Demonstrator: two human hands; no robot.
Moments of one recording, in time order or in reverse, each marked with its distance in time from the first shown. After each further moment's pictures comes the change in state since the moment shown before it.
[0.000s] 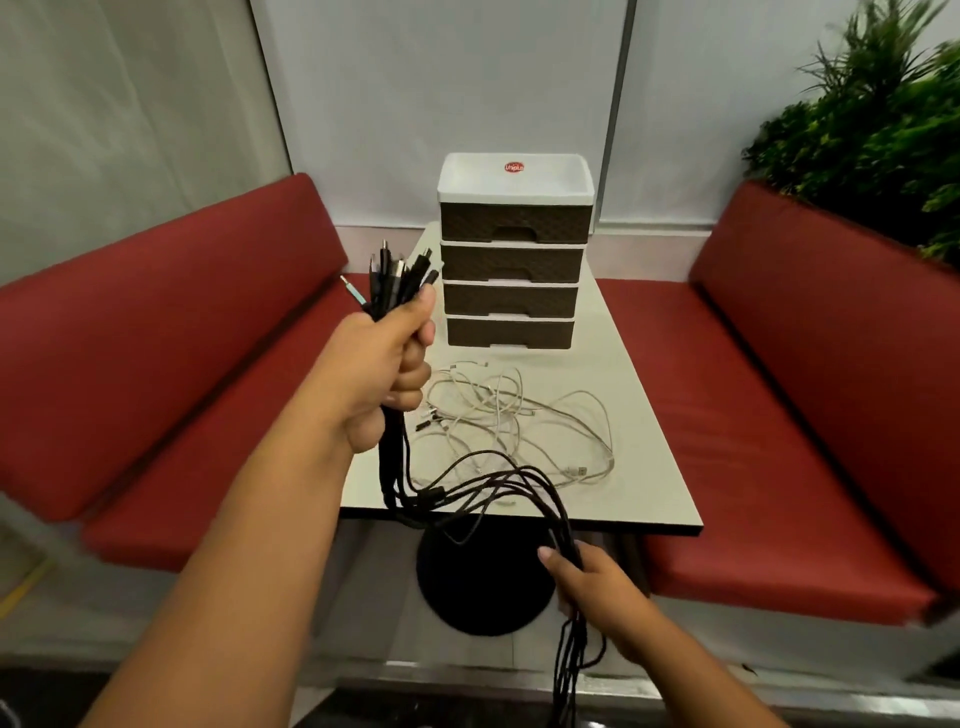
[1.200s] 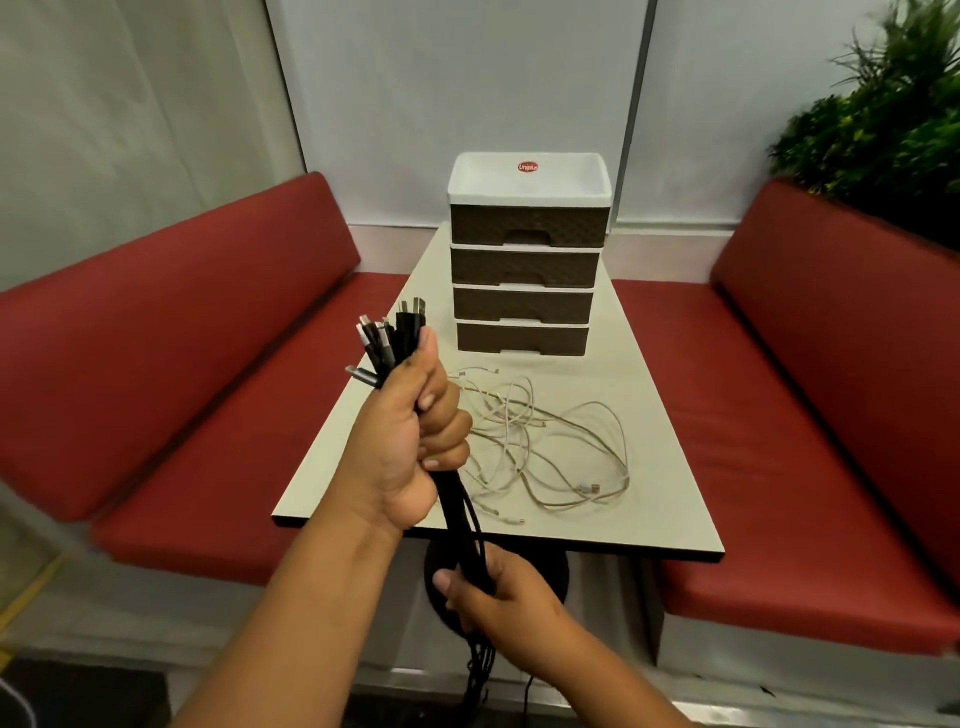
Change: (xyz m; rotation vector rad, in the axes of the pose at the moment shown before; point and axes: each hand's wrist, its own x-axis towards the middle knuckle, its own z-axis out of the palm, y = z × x) left_hand -0.001 -0.042 0.015 -0.470 -0.128 0.030; right_hand -0.001 -0.061 0.061 -0.058 -0.225 -0.304
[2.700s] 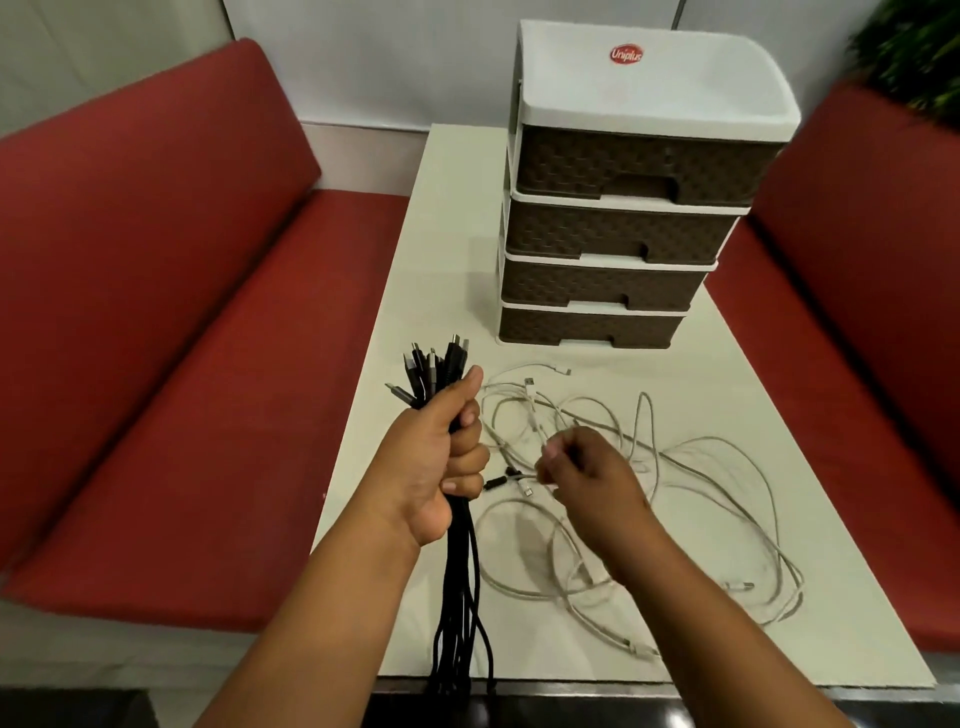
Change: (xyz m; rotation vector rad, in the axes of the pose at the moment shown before) left_hand 0.191 -0.001 -0.173 0.088 0.250 -0.503; right_hand 0.254 -0.011 -0.041 -0.093 0.514 0.230
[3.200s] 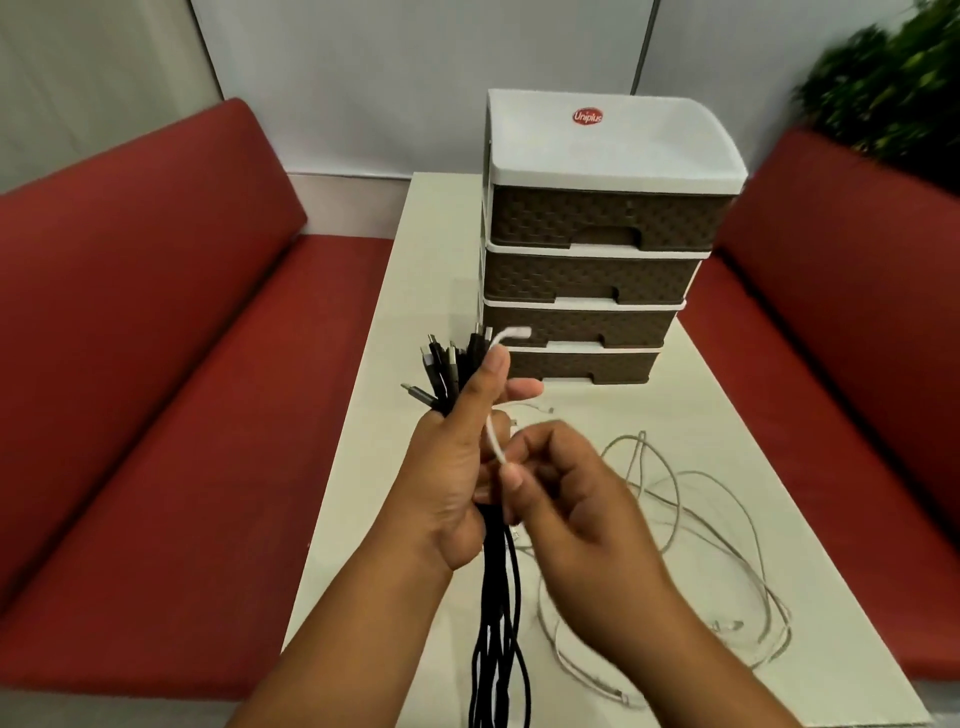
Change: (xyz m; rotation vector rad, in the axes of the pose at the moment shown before) left_hand -0.014 0.022 0.052 -0.073 -0.124 0.186; right_hand -0.054 -0.085 -0.015 0.188 -0.086 -0.453
